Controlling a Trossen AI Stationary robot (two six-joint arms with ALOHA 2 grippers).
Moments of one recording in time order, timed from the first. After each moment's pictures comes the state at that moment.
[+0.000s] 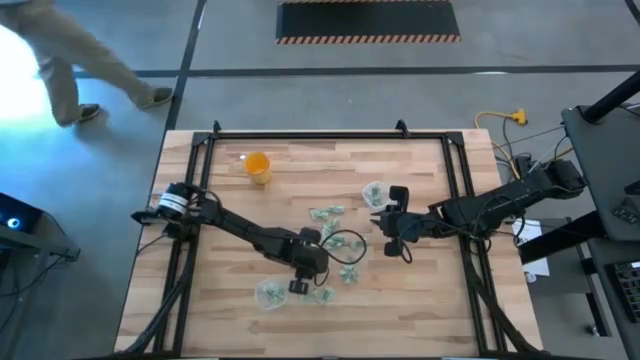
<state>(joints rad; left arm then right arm) -0.28 1.92 1.19 -0.37 -0.06 -0.04 0.28 1.20 0.72 -0.31 0.54 0.00</state>
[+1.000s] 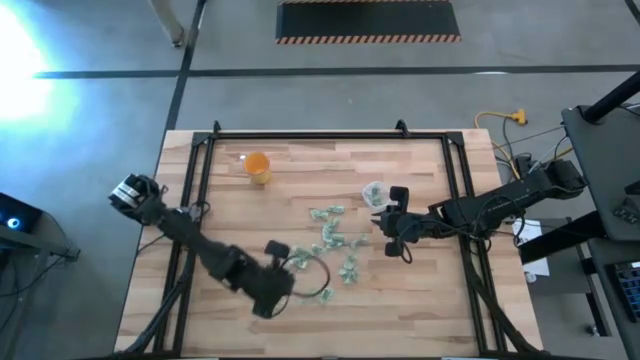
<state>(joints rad) -0.60 1.57 1.15 -0.61 -0.32 -0.25 0.28 1.20 0.70 -0.31 0.54 0.00</state>
